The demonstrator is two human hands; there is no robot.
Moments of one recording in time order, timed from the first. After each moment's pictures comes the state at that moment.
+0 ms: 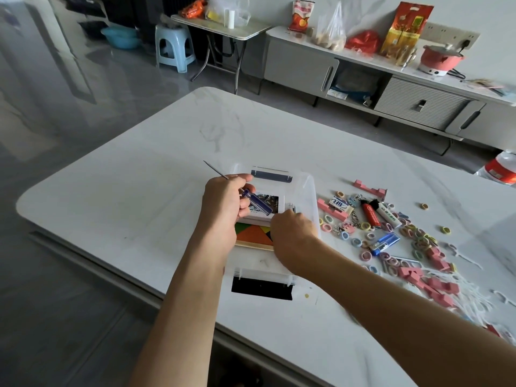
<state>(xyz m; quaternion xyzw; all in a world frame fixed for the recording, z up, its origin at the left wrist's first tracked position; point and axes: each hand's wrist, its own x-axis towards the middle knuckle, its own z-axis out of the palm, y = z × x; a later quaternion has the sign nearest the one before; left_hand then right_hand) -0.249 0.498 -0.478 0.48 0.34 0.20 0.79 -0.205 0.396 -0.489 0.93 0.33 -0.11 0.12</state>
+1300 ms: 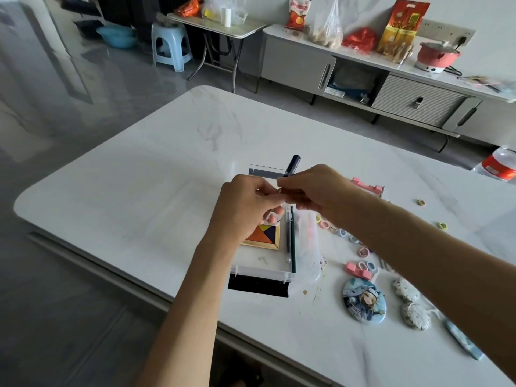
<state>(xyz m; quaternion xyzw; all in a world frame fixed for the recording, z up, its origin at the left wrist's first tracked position) -0.257 0.481 -0.472 0.76 0.22 0.13 0.59 -0.155 0.379 -0.435 0.80 0.10 -0.31 -0.51</state>
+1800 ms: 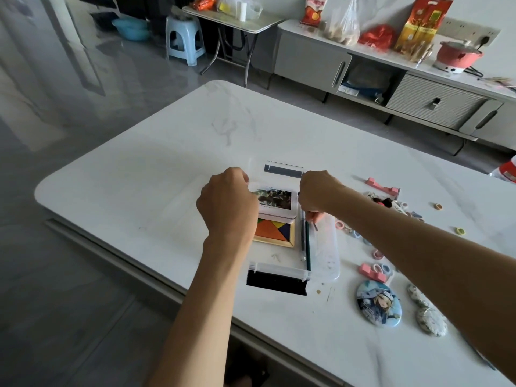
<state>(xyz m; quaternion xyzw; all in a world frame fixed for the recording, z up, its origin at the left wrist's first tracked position) -0.266 0.499 -0.485 0.84 0.42 0.23 0.24 -0.134 0.418 -0.469 0.93 0.31 -0.16 0.13</state>
